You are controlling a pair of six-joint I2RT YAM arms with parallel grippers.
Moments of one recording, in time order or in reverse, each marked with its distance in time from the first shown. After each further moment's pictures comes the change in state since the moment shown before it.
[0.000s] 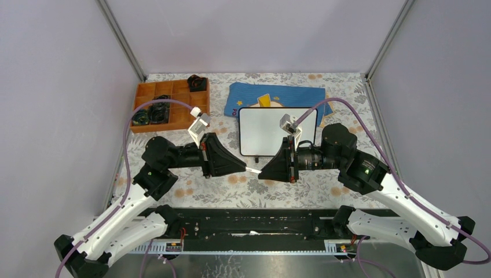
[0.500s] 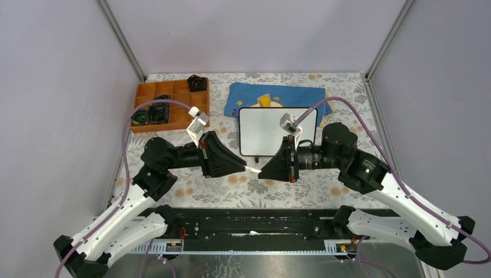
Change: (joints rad) left arm 0.000 -0.010 0.000 0.002 -0.026 -0.007; right arm 0.000 0.005 0.010 0.000 -0.008 0.000
